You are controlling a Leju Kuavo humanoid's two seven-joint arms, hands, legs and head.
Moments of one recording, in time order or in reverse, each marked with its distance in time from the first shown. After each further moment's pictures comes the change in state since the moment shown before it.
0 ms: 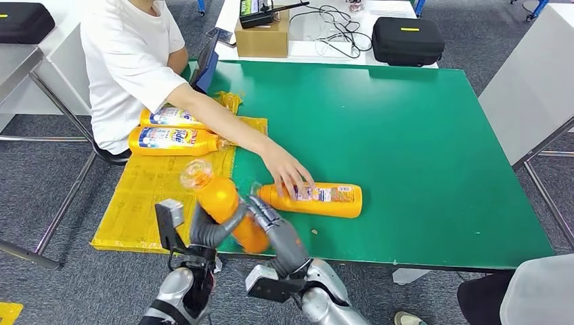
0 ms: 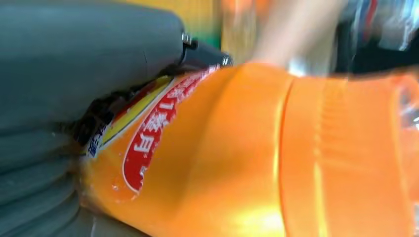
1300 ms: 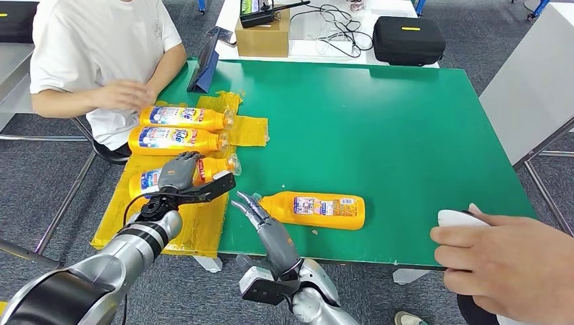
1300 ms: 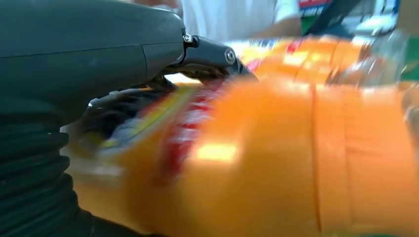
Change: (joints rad) left arm -0.585 0.187 -0.126 0.827 -1.196 0.238 0.497; right arm -0.006 0.039 0.013 -0.013 -0.080 0.035 -0.052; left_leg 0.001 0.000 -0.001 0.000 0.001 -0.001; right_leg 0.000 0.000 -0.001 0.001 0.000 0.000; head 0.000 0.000
